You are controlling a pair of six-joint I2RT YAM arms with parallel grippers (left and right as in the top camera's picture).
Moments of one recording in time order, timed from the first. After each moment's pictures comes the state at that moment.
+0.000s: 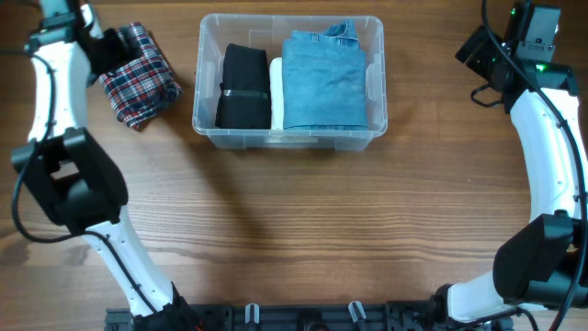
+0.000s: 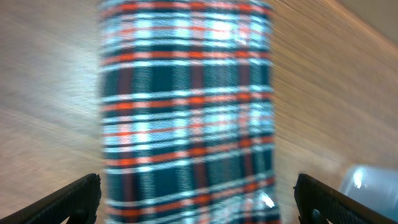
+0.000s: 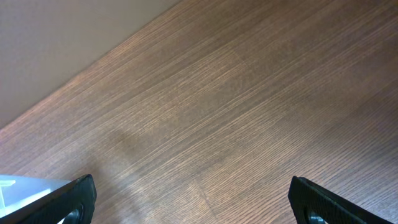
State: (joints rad) left arm 0.30 2.25 2.01 -0.84 0.12 -0.24; right arm -0.14 1.70 1.48 -0.62 0.18 0.44
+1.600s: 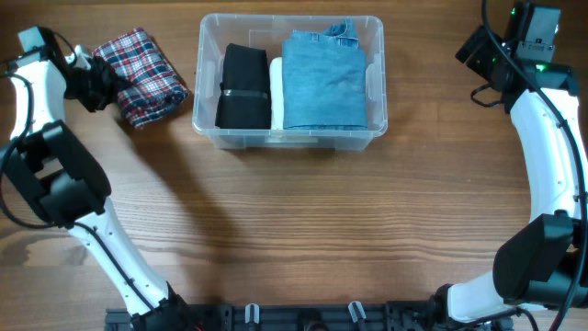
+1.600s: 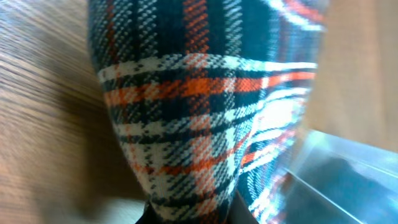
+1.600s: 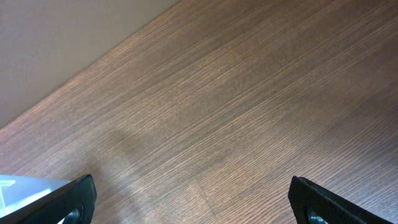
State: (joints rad) left arm 0.43 2.35 2.00 -0.95 0.55 -0.35; right arm -0.14 1.70 1.48 -0.62 0.18 0.44
